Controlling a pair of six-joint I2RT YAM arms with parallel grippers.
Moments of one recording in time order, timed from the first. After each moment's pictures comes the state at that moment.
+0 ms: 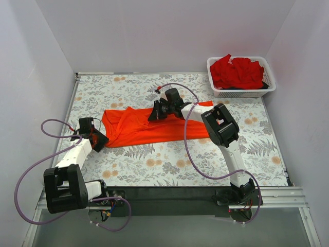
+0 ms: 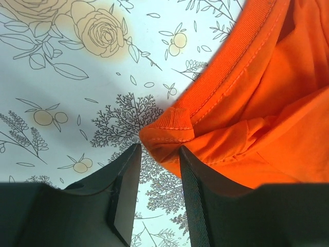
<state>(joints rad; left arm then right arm) 0.15 1.21 0.58 -0.41 -0.05 -0.77 0.64 2.31 1.58 0.12 -0.62 0.52</state>
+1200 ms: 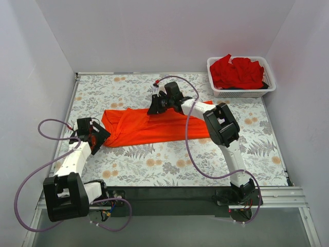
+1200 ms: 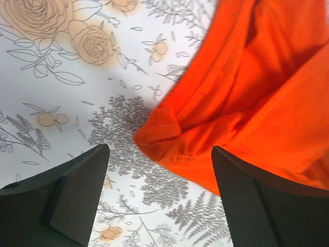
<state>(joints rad) 0.15 1.15 0.58 -0.42 -0.06 -0.74 0.62 2.31 1.69 0.04 -0.57 0.36</state>
